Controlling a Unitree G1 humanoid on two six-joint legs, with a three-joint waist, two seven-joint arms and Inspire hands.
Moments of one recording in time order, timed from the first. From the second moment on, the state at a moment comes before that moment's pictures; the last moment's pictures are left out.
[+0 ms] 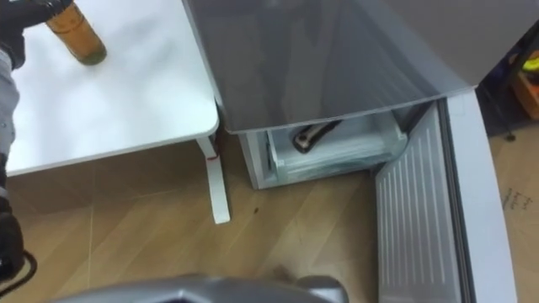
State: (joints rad) left arm -0.48 0.49 0.27 0.58 -0.52 0.11 0.12; right arm 0.18 -0.29 -0.09 1.28 -0.01 0.18 0.14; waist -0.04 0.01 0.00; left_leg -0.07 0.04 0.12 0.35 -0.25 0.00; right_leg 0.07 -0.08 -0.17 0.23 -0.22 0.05
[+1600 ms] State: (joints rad) left arm -0.73 0.54 0.07 0.89 -0.60 0.02 0.20; right arm 0.09 -0.31 0.09 1.29 0.03 0.09 0.08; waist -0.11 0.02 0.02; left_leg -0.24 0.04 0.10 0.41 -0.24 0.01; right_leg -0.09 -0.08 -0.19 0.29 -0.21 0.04
